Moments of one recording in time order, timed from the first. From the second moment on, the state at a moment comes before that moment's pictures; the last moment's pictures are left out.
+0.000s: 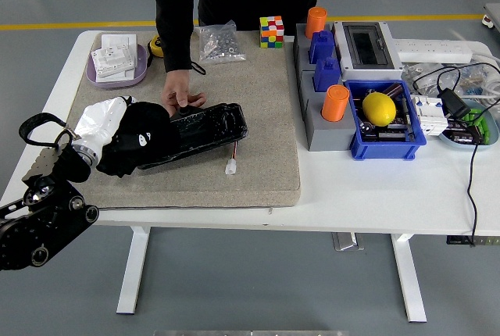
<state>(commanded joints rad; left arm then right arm) -0.52 0.38 -0.72 -1.06 1.82 0.36 0.30 -0.03 -0.33 1.40 0.27 -0.93 -0.01 -0.21</state>
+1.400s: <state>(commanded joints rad) -0.66 0.24 -0.54 -1.03 1.79 0.36 0.32 -0.02 -0.33 1.39 0.26 -0.92 0.00 -0.21</state>
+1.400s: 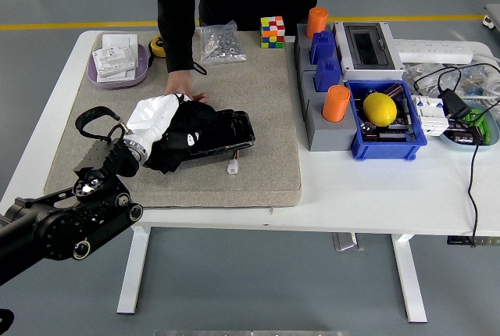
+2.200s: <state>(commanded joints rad) -0.76 0.14 -0.39 -1.03 1.77 0.35 0.34 -0.01 -0.33 1.38 0.26 -0.91 0.00 -0.21</state>
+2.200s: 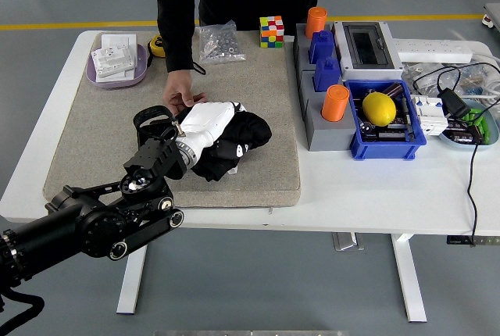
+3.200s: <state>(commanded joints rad) -0.72 0.20 -0.47 -1.00 1.81 0.35 0.34 -0.02 -0.33 1.38 0.26 -0.92 0.00 -0.21</state>
